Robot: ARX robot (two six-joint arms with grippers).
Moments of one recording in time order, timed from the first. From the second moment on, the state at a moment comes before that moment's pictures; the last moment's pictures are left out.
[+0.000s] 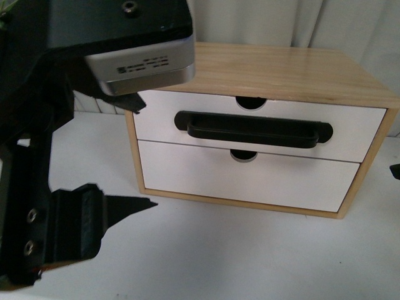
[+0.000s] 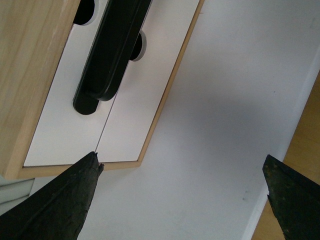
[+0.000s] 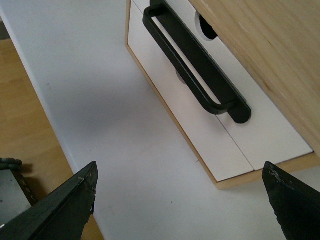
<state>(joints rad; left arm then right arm) -0.41 1.34 0.84 -0.19 0.26 1.04 0.07 1.15 0.74 -0.27 -0.57 -0.73</state>
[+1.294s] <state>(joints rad) -0.44 1.80 1.22 -0.22 0.17 1.36 0.18 1.56 0.95 -0.14 -0.56 -0.89</state>
